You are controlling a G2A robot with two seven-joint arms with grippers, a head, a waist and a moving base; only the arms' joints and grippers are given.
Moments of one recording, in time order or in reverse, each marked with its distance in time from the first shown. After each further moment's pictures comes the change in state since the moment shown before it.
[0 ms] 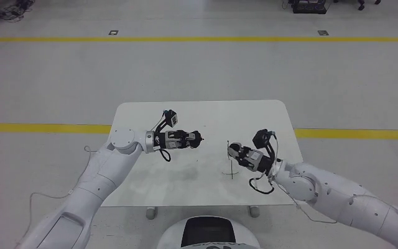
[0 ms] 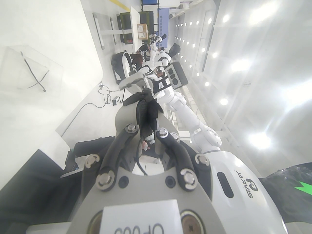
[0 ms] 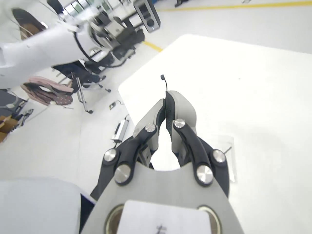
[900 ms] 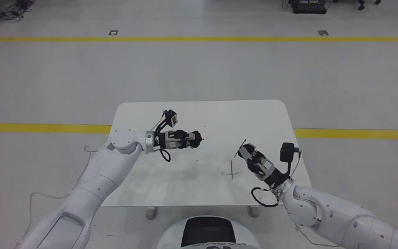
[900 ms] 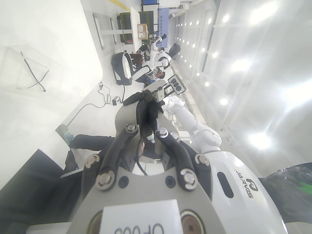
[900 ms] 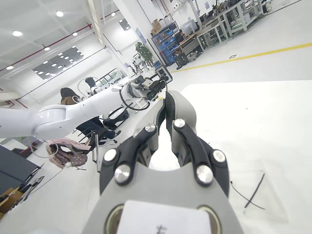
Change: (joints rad) left arm 0.000 0.000 0.000 0.000 0.000 0.000 0.000; right arm -0.155 0.037 0.013 -0.071 0.016 0.000 -0.408
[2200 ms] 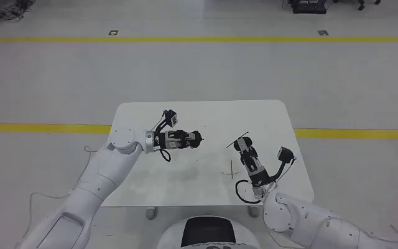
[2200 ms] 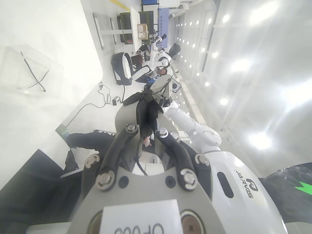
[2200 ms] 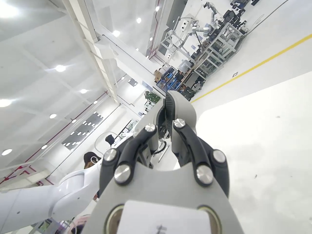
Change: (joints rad) left arm 0.001 0.000 0.000 -0.001 0.000 0.000 0.001; right arm -0.063 -0.207 0.011 0.030 0.206 0.000 -0.240
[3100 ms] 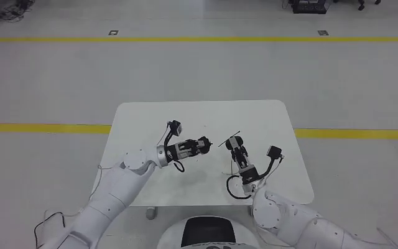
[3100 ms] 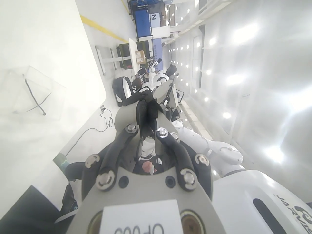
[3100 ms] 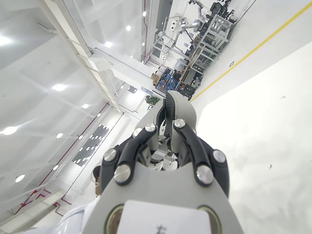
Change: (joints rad) left arm 0.179 -0.051 -0.027 -0.110 0.118 -0.134 0.274; right arm -0.078 -0.129 0.113 0.055 0.113 0.001 0.133
